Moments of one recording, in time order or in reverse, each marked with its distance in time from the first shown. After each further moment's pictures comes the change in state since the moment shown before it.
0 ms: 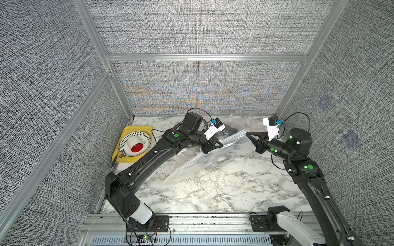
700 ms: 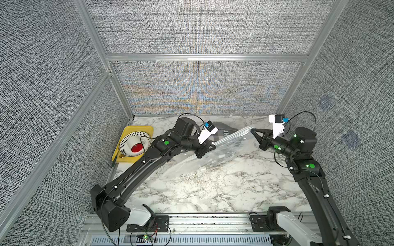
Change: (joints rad) left arm 0.003 -0.158 -0.116 -0.019 -0.121 -0.034; right arm -0.081 0.015 0.000 0.059 -0.021 0.036
